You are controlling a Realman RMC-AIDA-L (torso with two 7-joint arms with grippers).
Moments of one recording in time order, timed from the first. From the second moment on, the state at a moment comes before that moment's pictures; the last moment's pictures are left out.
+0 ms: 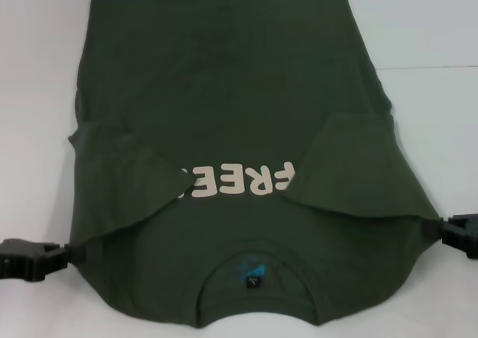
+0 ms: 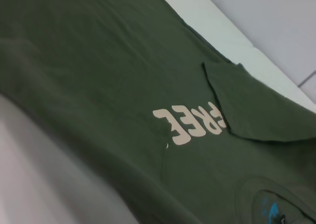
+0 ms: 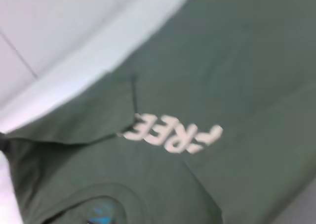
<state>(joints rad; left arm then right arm) -0.49 -2.05 0.23 0.76 2.52 1.70 -1.72 0.34 2.09 -0.54 -0.92 -2.21 -1.60 1.72</state>
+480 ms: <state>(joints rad) -0.43 -2.04 0.16 0.77 2.52 1.84 -1.49 0.22 2.09 -0.28 -0.68 -2.13 -1.76 1.18</state>
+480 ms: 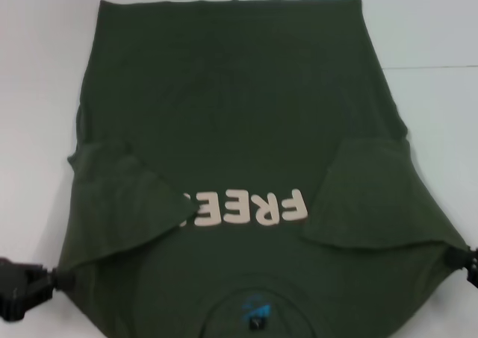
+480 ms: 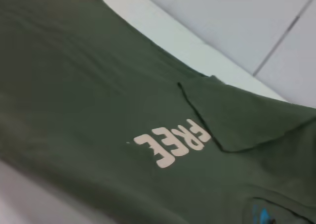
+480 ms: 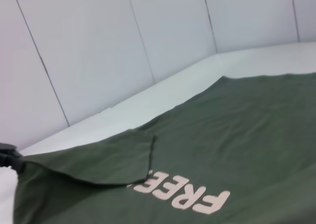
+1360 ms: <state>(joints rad) -0.36 -2.02 -0.07 0.73 2.46 1.86 -1.37 0.22 2.07 -0.08 -0.56 -2.12 -1.81 0.99</state>
